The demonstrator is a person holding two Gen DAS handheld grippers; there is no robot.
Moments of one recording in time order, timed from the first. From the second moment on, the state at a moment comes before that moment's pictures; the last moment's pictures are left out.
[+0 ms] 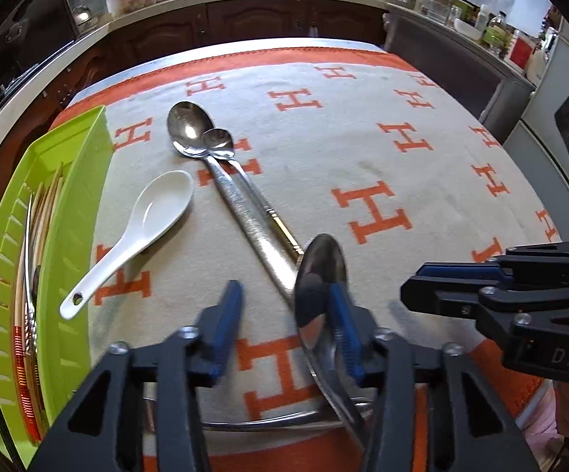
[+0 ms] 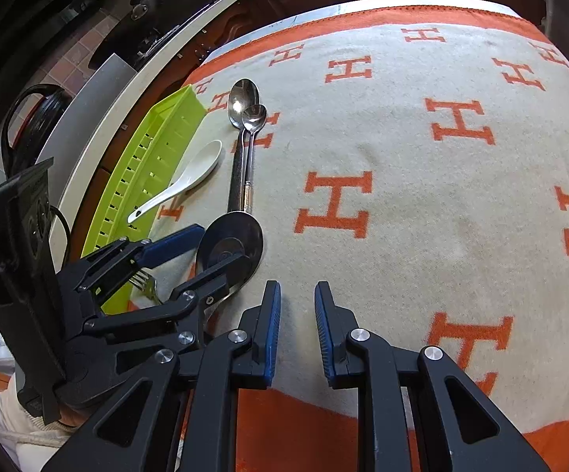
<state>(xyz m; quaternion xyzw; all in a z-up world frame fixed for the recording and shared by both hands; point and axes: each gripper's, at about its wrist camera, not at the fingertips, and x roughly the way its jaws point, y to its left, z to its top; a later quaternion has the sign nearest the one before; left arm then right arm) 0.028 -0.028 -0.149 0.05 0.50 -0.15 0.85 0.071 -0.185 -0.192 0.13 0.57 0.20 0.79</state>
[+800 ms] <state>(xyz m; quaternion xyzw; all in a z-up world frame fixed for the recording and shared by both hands) -0.002 0.079 -0.062 -0.08 0.45 -0.11 0.88 0.039 -0.100 -0.163 -0.04 0.52 0.34 0.78</state>
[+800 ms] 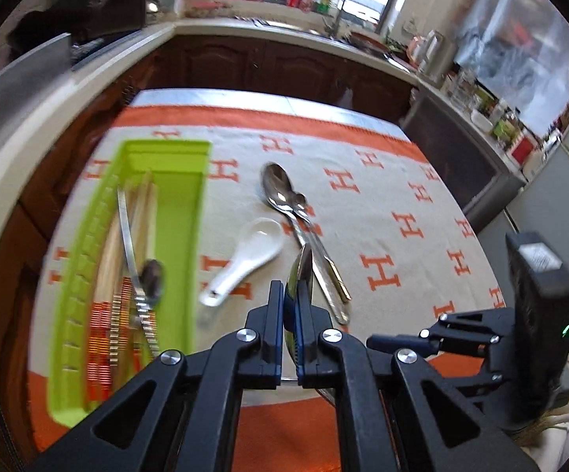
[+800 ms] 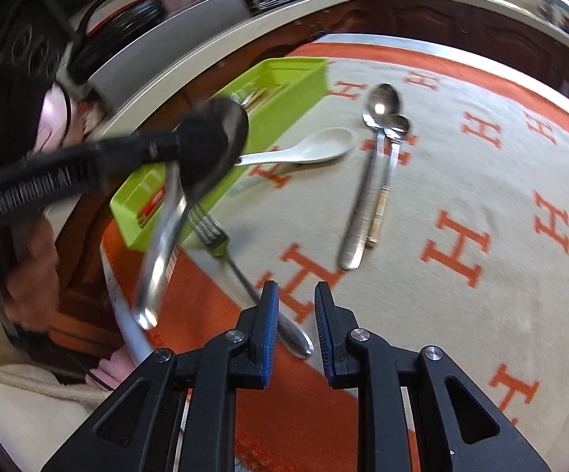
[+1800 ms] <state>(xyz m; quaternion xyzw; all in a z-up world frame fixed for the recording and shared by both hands) 0.020 0.181 -0.056 -0.06 0.43 -0.01 0.90 0.080 -0.049 -0.127 -0.02 0.52 0.35 0.78</state>
